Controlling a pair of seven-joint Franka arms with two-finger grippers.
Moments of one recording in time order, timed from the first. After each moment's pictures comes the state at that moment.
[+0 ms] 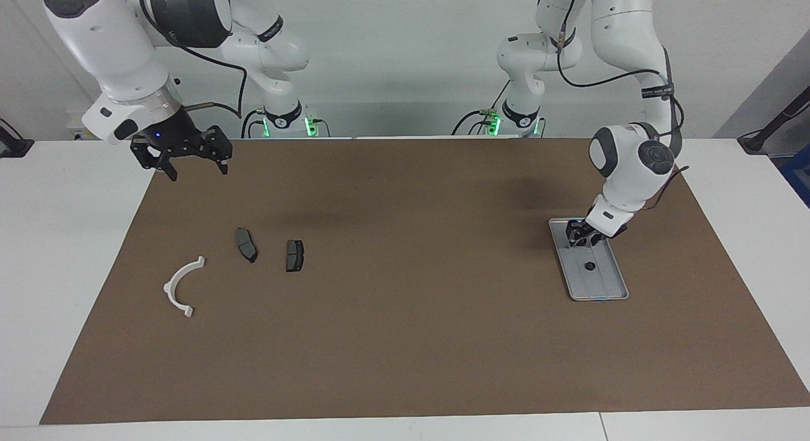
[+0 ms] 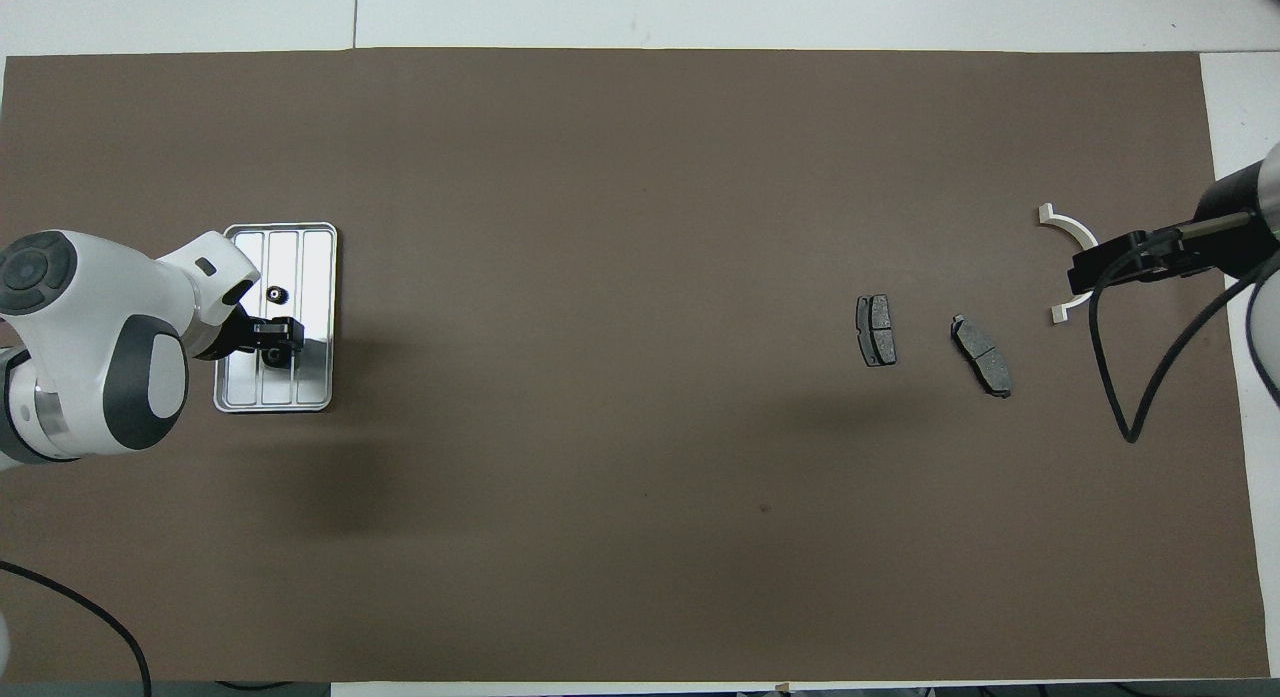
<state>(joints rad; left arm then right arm) 0.00 0.19 0.00 -2.16 -0.01 2.32 0.06 -0.06 0.05 0.08 -1.60 0.01 1.60 -0.11</state>
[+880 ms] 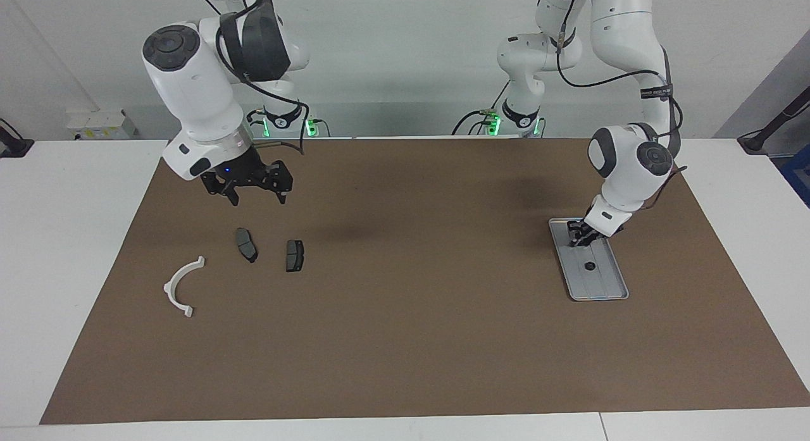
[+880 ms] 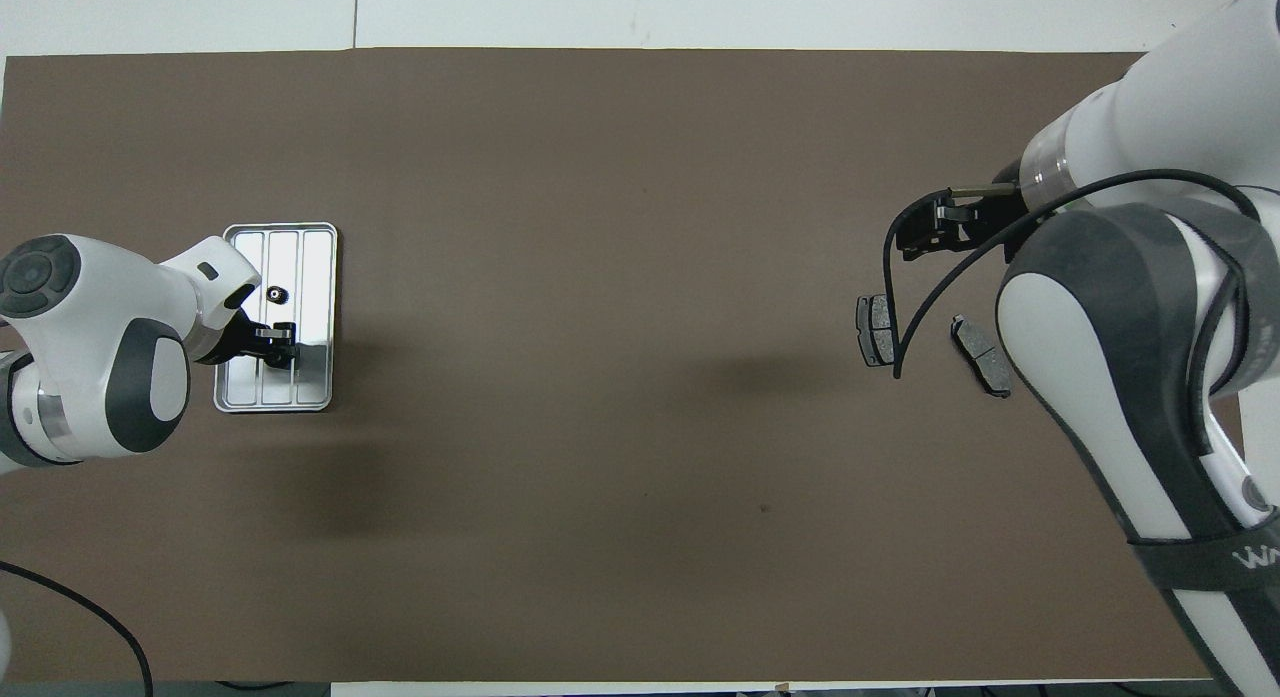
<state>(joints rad) 0.00 0.19 0.00 -2.17 -0.01 2.32 0.06 -0.03 0.16 0.23 -1.59 0.01 1.75 0.25</state>
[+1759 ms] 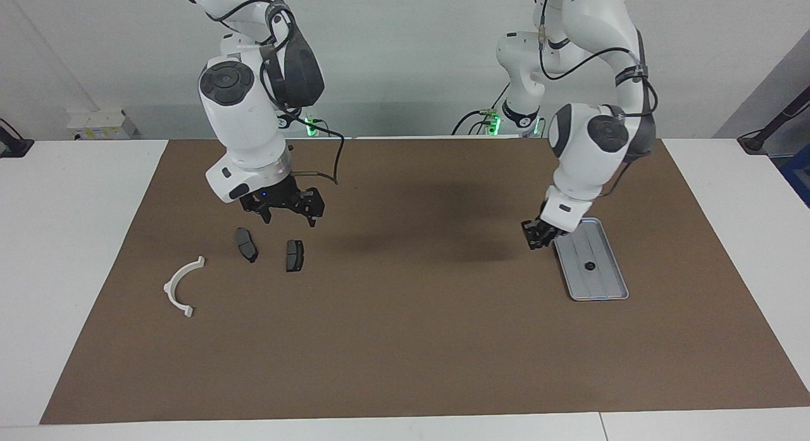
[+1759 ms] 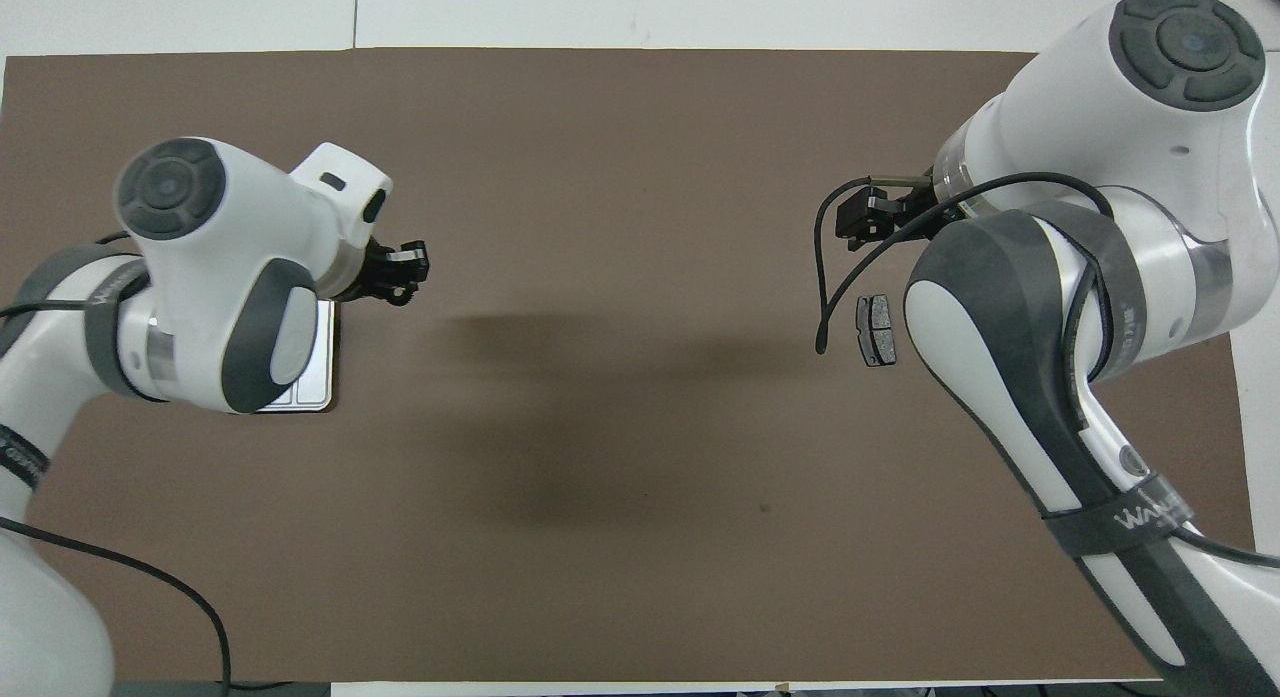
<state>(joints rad) -0.35 0.21 -0.01 -1.88 -0.04 2.14 -0.49 0.00 0.23 0.27 -1.58 -0.04 1.79 0.42</state>
